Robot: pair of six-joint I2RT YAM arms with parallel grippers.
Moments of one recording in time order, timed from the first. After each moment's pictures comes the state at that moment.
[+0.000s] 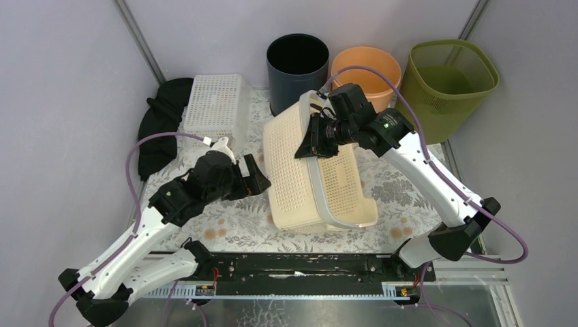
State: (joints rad) left arm -0.73 0.86 0.98 -0.81 -0.08 -0.82; right arm 0.73 1.51 1.76 -1.04 -0.30 0.76
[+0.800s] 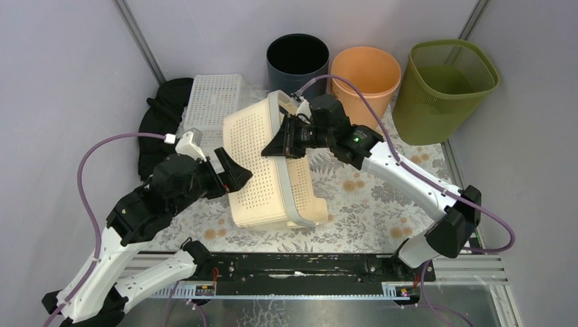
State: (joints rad) left arm -0.73 0.75 1.21 -0.98 -0.18 -0.83; right arm 0.80 1.52 1.50 -0.41 -0.46 0.95
